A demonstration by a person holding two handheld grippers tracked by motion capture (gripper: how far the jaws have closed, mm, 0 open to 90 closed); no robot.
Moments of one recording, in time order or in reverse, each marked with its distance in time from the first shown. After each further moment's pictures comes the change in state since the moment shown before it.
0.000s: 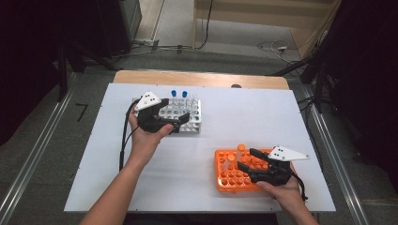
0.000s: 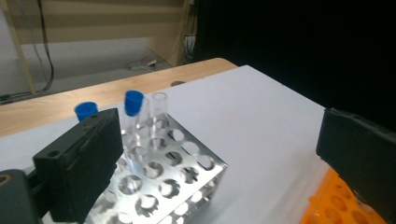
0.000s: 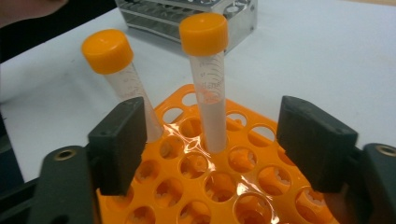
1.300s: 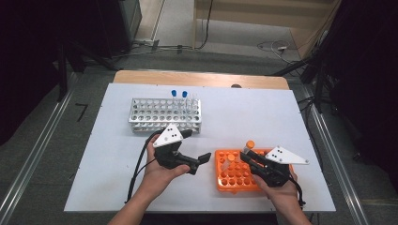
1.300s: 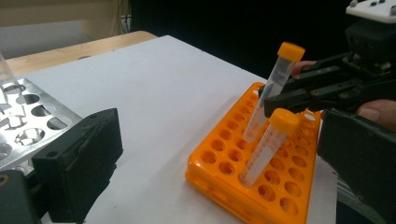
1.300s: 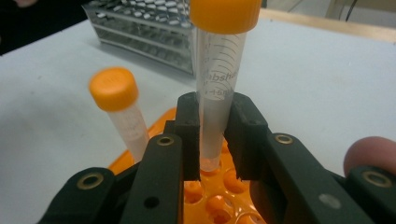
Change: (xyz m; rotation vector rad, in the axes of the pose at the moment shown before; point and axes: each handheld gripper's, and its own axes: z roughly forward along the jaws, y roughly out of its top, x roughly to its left) left arm -0.086 -0.036 -0.011 0.075 -0.216 0.067; right arm 0.024 0.013 -0.005 -0.060 -0.148 -0.034
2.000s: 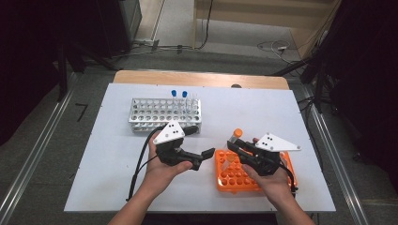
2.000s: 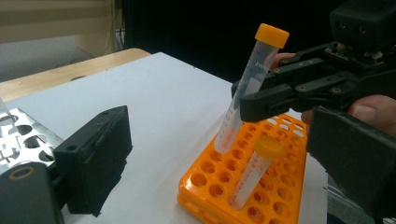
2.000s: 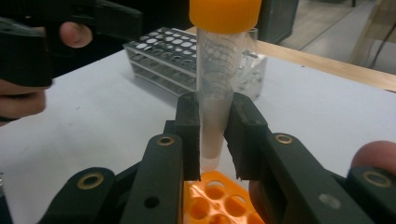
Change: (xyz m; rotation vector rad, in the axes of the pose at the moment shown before) left arm -0.005 0.016 -0.002 -0.044 -0.022 0.027; right arm 0.019 0.044 0.016 -0.058 0.108 -0.057
